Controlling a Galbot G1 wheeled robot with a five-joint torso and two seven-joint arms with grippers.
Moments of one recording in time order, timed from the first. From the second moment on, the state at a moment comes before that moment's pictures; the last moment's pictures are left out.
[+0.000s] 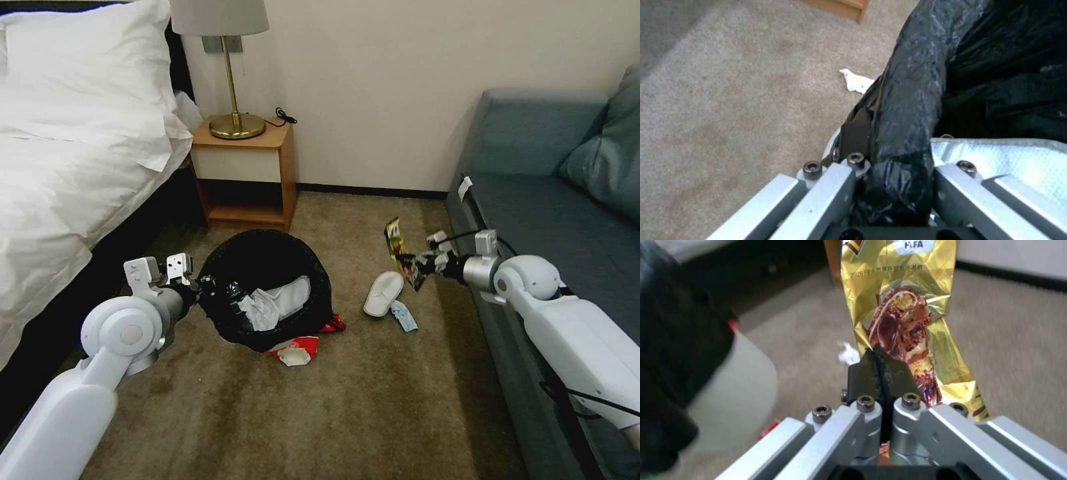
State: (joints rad) left arm 1.03 -0.92 -0.42 -2.05 -1.32 0.74 -0.67; right arm -0.58 0.83 0.12 1.47 0.80 -0.53 -0.52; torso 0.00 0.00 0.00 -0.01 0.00
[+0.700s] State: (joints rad) left arm 1.00 -0.95 -0.35 -2.04 -1.32 0.74 -0.68; right arm -0.46 0.92 0.08 1.70 0.91 -0.54 -0.43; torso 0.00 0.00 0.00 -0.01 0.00
